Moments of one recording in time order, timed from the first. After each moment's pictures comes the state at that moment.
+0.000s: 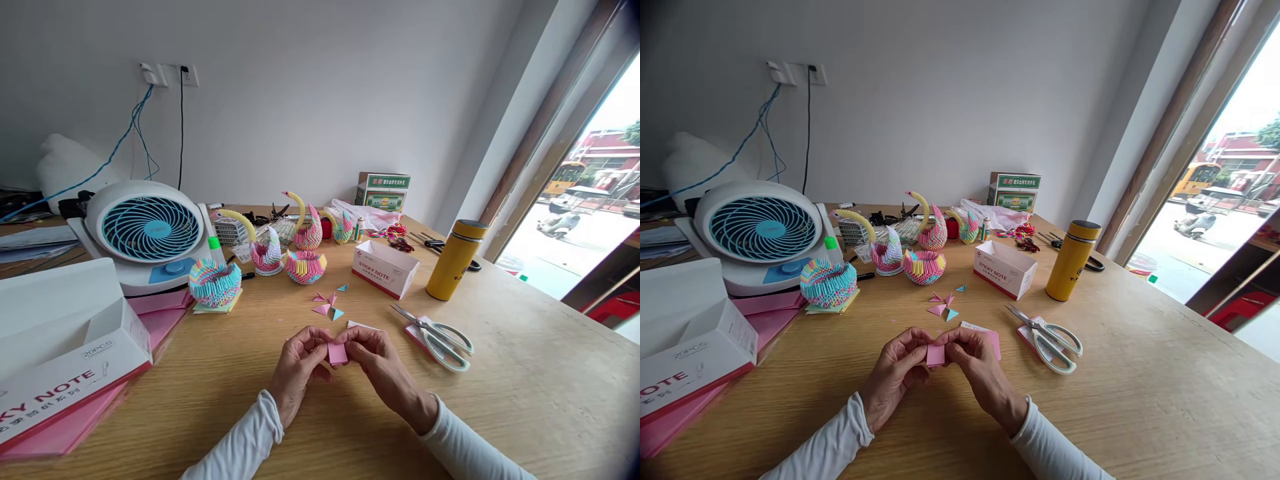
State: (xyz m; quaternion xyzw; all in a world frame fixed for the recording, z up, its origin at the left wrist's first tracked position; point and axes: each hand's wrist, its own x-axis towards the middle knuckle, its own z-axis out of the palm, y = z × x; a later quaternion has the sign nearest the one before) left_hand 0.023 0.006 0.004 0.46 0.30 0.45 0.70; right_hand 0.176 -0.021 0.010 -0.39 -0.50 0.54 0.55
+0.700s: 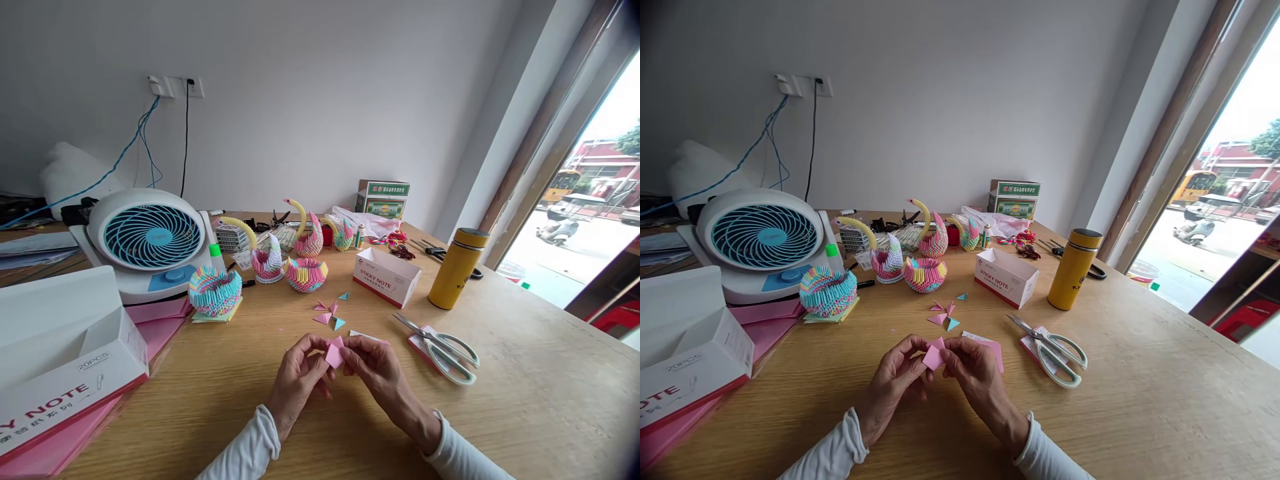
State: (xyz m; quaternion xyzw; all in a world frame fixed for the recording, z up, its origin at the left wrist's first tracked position) left_hand 0.019 0.011 0.002 0.52 0.30 0.45 0.66; right_hand 0.179 -0.012 -0.009 -0.41 -0.57 0.45 0.55
